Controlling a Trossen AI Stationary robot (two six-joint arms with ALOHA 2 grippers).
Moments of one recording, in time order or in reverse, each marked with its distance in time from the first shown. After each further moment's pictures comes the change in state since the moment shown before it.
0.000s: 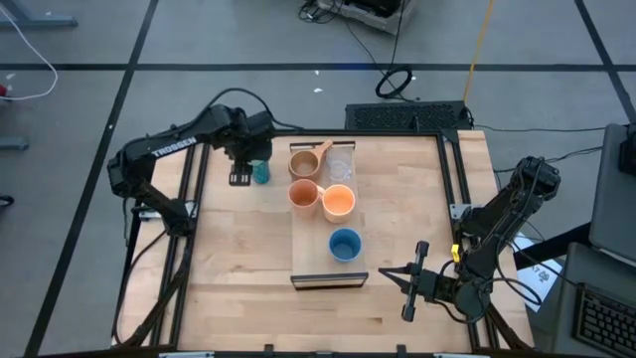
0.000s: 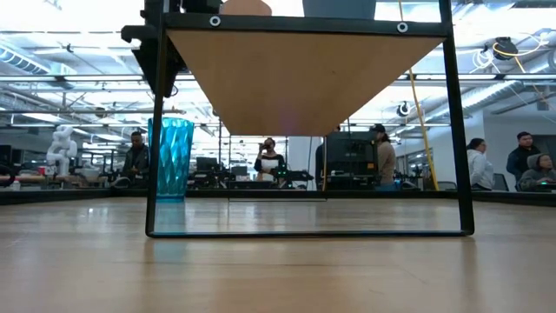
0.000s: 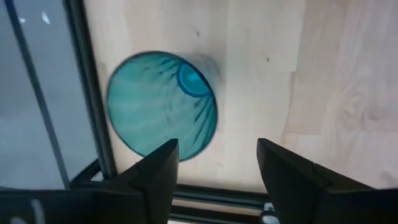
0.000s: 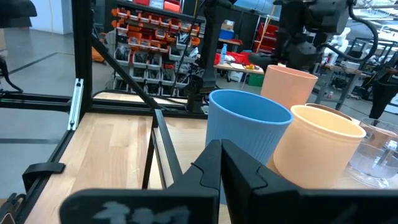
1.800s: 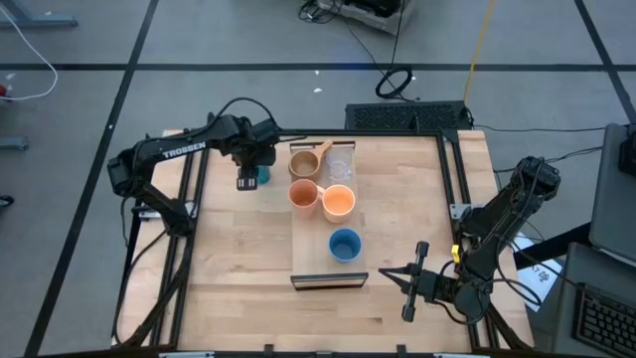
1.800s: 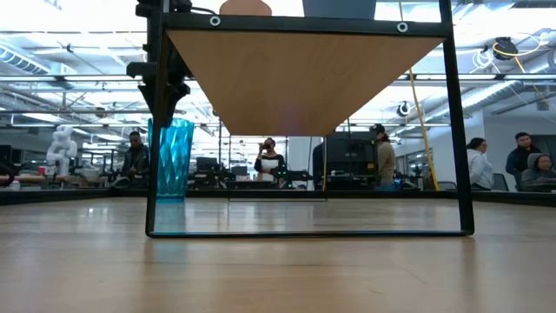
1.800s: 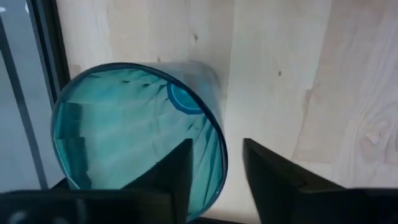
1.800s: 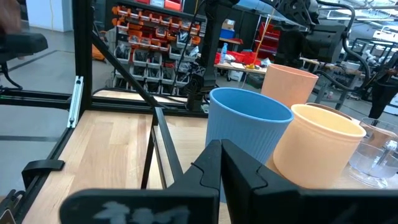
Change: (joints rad) left arm 0.044 0.001 -0.222 0.230 0.035 -0.011; right arm 0.002 0.000 0.000 -0.014 0.000 0.004
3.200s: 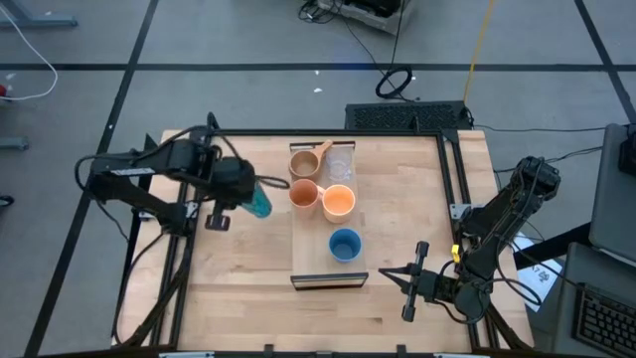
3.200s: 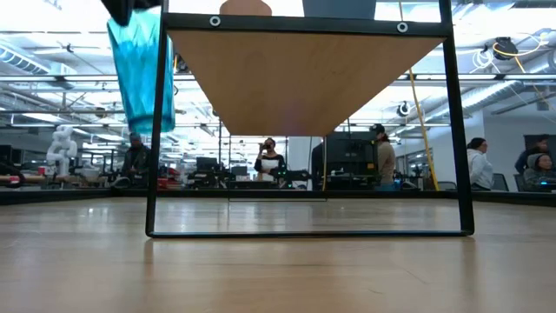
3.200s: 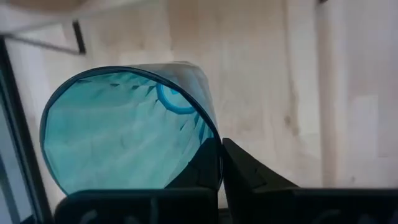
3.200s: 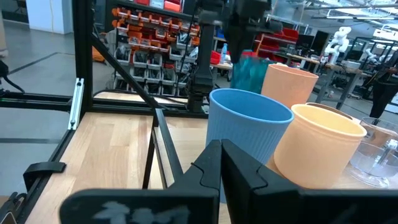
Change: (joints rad) left arm -0.506 -0.194 0.255 -0.324 0.096 -0.332; right arm 0.000 0.000 0.000 0.009 0.000 0.003
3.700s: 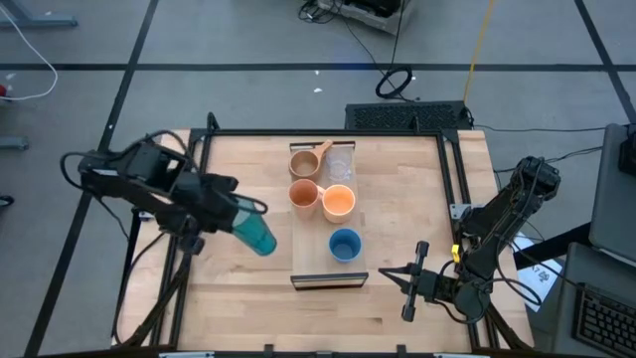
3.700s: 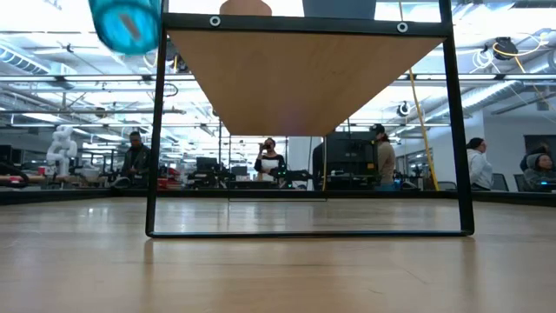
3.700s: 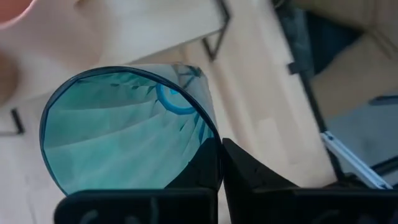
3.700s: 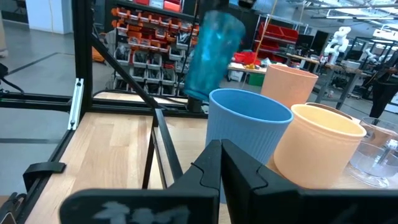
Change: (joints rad) left arm -0.250 0.000 0.222 -0.002 0.155 -0.095; right arm -0.001 0.000 0.000 0.000 0.000 0.000
